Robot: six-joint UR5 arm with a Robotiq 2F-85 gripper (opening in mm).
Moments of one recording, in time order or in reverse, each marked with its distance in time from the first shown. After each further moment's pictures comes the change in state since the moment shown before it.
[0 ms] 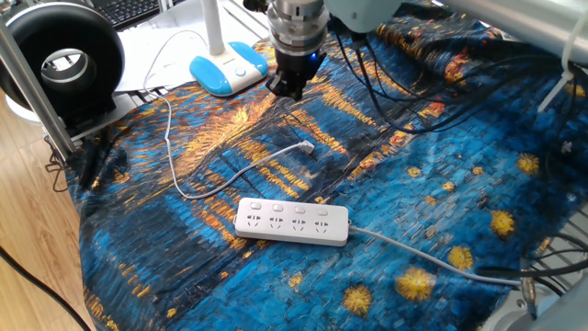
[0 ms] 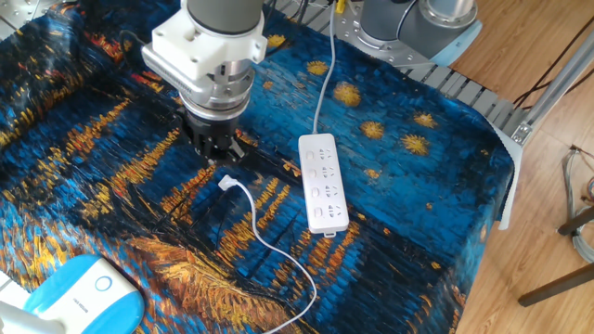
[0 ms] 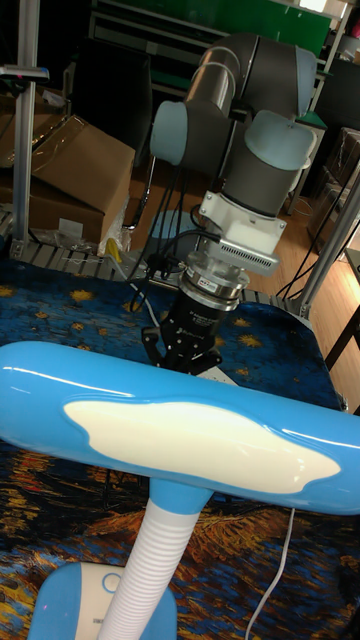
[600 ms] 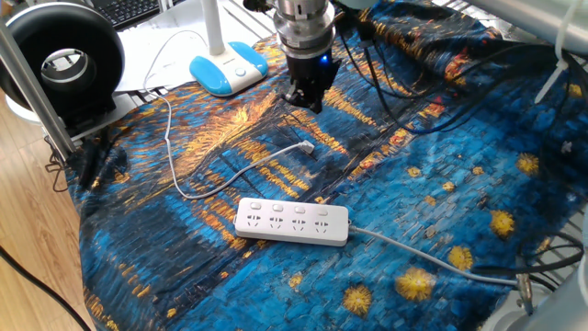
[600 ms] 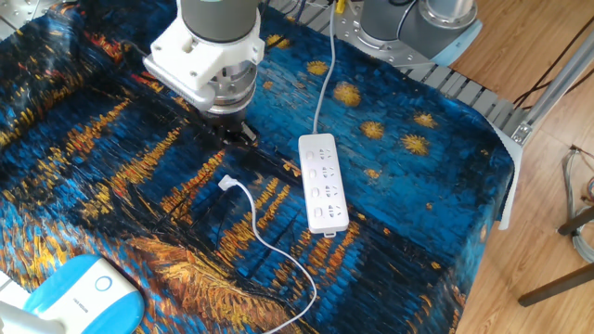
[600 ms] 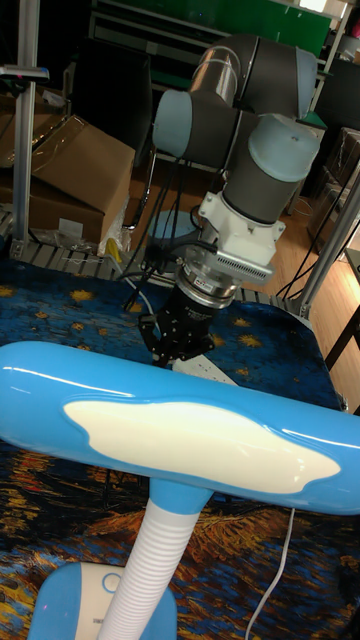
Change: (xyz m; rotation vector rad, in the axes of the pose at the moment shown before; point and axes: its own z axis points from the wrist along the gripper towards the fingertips) arm 0.041 -0.008 -0.001 0.020 0.160 -0.057
